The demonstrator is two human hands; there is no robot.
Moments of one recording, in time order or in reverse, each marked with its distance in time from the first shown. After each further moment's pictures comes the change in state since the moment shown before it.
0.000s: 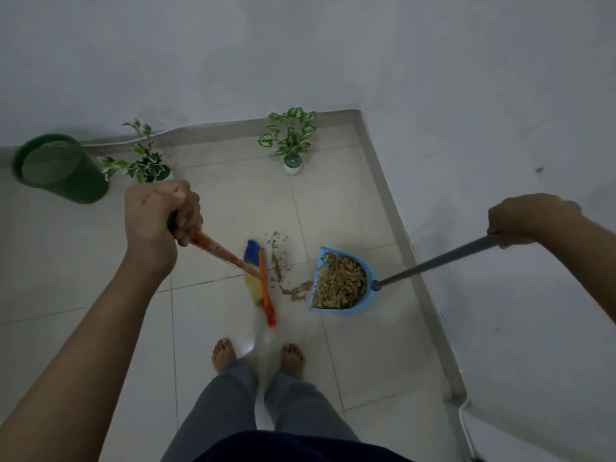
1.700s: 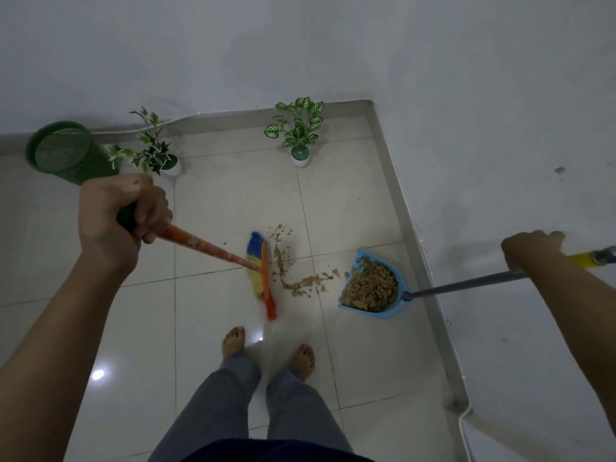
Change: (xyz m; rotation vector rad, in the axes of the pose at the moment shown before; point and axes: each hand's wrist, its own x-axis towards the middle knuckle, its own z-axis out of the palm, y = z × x) left_hand 0.001 -0.009 0.000 0.027 0.004 -0.013; right_hand 0.070 -0.002 0.086 0.070 -0.116 0.288
